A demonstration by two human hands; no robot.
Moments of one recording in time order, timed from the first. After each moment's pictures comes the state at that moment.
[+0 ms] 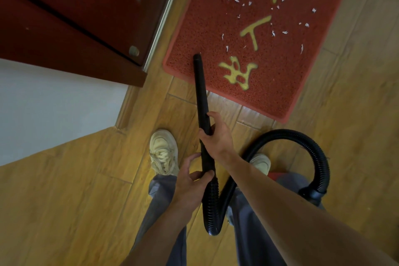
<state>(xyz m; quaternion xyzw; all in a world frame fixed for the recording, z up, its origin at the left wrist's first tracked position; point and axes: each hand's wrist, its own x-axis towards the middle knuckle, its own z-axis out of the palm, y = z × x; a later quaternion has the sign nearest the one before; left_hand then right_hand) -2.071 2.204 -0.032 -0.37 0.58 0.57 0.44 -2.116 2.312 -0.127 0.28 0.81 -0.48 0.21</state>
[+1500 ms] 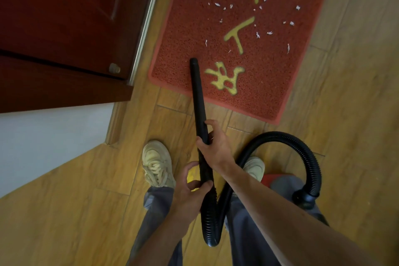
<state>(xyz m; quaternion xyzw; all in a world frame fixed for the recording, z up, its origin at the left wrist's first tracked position) -2.089 2.235 -0.031 -0.39 0.58 0.53 0.49 -2.120 2.347 -0.123 0.31 0.78 -0.51 0.20</state>
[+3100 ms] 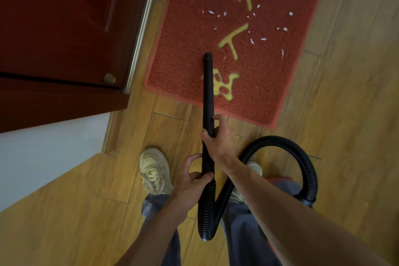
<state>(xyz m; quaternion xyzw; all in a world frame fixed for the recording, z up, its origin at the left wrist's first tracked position) -2.128 2.251 -0.039 -0.30 0.62 0.50 0.53 -2.149 2.371 -0.127 0.35 0.79 -0.49 0.14</state>
